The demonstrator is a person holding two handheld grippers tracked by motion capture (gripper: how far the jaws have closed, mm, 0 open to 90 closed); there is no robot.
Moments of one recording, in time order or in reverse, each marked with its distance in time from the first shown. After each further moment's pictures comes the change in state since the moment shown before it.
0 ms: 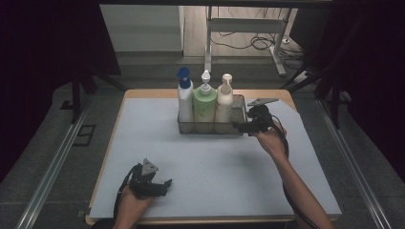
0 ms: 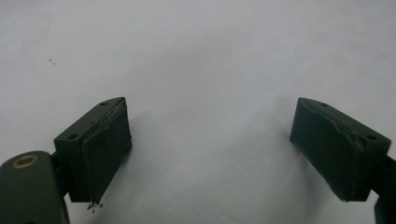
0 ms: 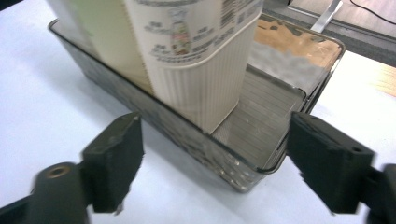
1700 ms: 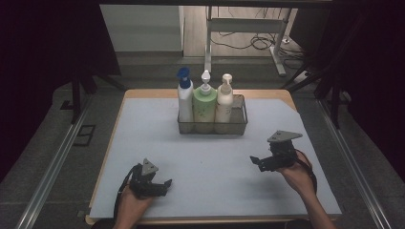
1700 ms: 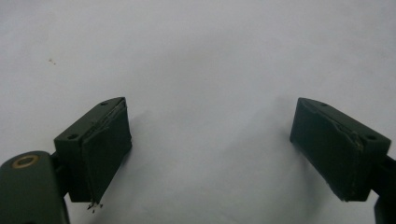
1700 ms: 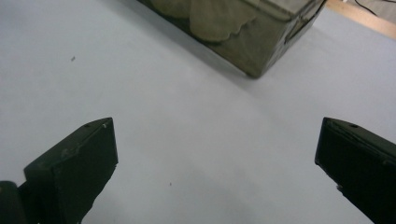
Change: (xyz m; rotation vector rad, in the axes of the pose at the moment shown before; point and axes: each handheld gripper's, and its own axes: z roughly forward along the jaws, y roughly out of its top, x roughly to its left) left arm 0.000 0.000 0.000 -0.001 0.002 0.000; right arm 0.017 -0.092 -0.071 0.032 0.002 -0.123
